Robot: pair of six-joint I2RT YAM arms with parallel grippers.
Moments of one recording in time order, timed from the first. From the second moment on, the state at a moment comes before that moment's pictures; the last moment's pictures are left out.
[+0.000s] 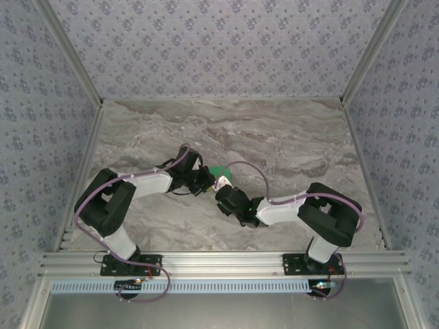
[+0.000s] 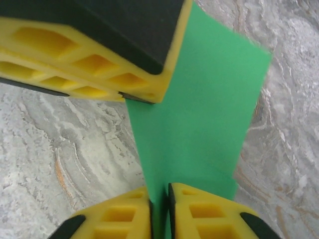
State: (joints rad) left arm -0.62 1.67 0.83 -0.06 0.46 -1.15; right arm 1.05 1.65 0.66 0.17 0.43 0.17
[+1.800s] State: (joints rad) left arm -0.58 1.59 0.61 0.32 0.49 -1.08; right arm 0.63 1.85 0.61 0.61 -0.61 0.78
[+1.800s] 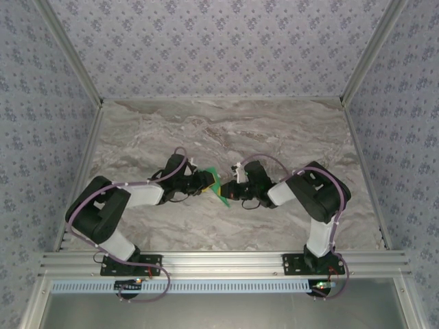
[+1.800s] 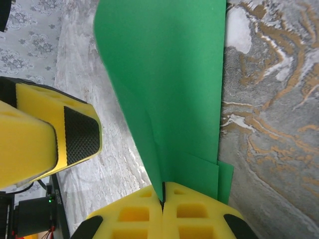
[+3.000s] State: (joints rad) left arm -0.59 1.74 0.65 0.38 0.49 -1.08; right arm 0.62 1.82 0.67 0.45 -0.64 0.73
